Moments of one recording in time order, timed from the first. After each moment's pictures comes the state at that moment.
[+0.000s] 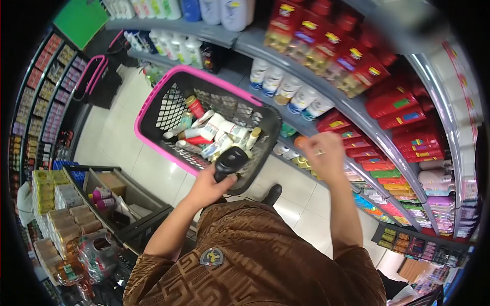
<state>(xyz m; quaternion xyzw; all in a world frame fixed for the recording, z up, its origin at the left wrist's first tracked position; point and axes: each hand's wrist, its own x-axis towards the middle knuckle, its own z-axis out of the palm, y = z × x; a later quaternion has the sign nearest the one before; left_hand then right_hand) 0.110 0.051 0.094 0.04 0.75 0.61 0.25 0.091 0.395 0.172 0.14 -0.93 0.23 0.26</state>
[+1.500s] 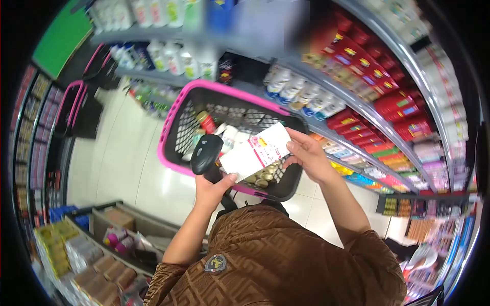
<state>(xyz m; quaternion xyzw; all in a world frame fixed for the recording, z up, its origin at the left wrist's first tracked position) 0.019 -0.103 0.087 0.02 0.56 0.81 0.14 0.037 0.181 0.177 -0.08 -0.65 0.75 -0.11</state>
